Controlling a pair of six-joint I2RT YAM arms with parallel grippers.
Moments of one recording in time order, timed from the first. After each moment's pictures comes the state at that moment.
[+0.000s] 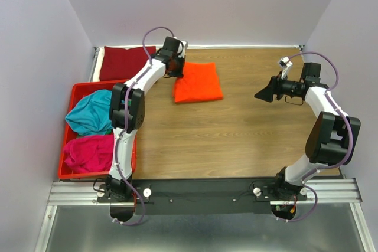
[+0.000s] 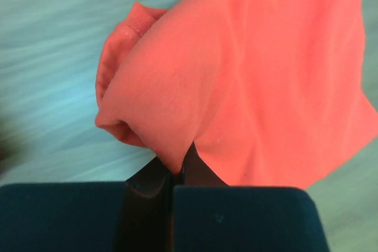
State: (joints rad) left arm -0.37 2.24 1.94 -0.56 0.19 -0.17; right arm -0.24 1.62 1.12 -0.43 -1.07 -0.39
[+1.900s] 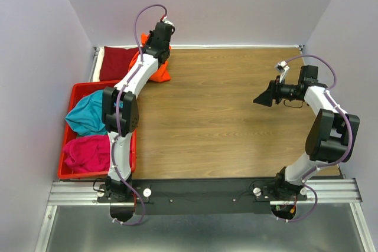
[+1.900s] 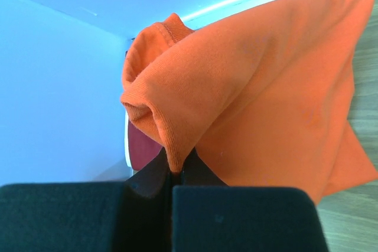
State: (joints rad) left arm -0.32 2.13 1.97 -0.41 -0.66 0.34; right arm -0.24 1.65 1.12 -0.56 -1.12 -0.50
